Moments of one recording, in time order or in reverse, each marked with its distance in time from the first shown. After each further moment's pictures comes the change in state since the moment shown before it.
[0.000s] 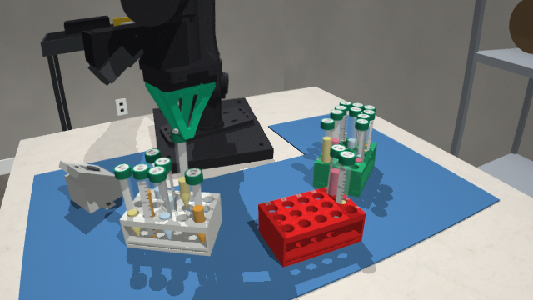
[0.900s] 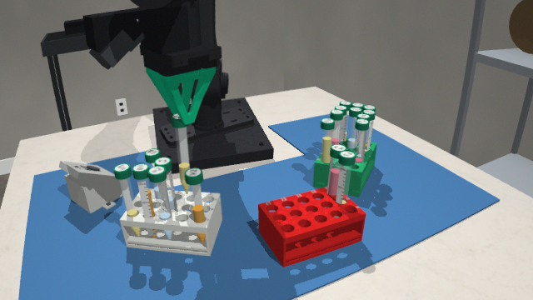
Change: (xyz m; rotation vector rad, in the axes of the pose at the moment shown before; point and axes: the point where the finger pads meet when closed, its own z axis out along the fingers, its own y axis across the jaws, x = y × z) arm 0.006 -0.006 -0.017 0.010 0.008 0.000
